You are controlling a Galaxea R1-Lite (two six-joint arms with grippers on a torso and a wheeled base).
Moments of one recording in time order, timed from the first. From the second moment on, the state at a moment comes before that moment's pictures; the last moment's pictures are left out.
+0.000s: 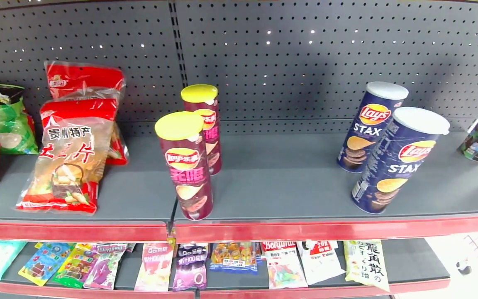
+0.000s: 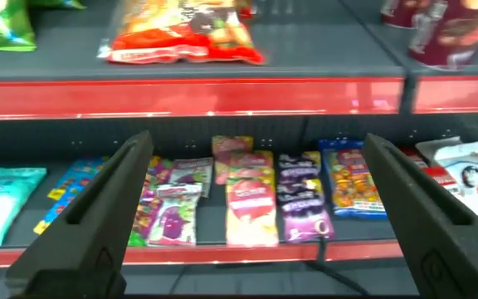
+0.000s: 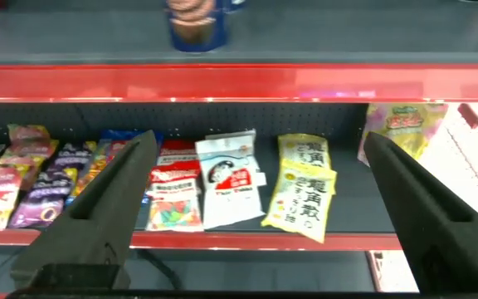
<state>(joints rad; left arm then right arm) 0.00 0.00 0.00 0.00 -0.03 0.00 0.00 0.00 0.00 0.00 0.03 0.00</state>
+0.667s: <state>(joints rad) 0.00 0.00 0.00 0.00 -0.03 0.00 0.00 0.00 0.00 0.00 0.03 0.00</state>
